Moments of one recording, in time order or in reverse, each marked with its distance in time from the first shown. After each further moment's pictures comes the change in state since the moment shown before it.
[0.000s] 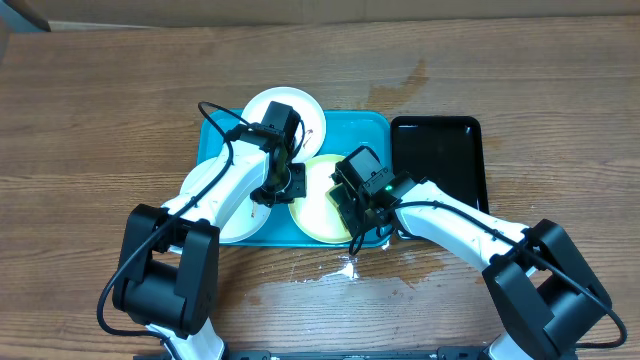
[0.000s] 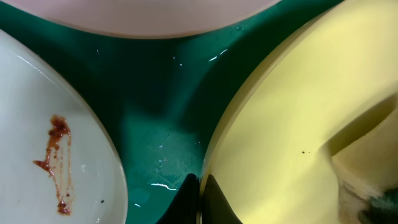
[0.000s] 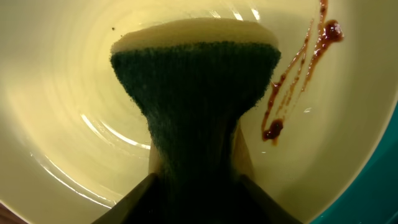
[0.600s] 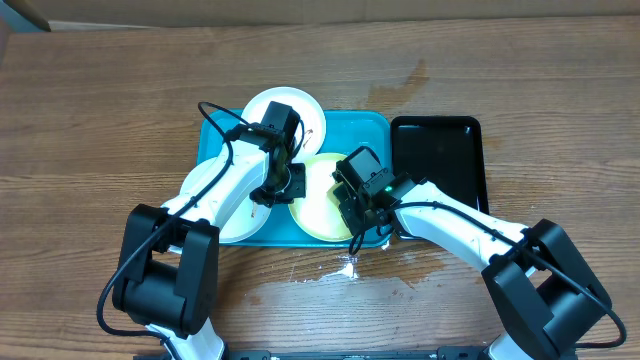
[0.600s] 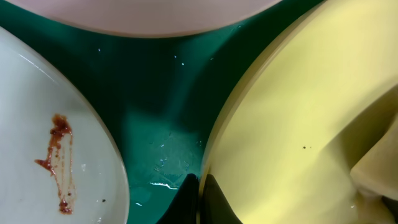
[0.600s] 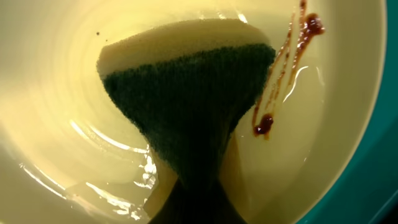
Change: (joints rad) left arm 0.000 0.000 0.000 -0.004 0.000 0.003; right arm 0.000 0.000 -0.005 0.025 0.051 0.008
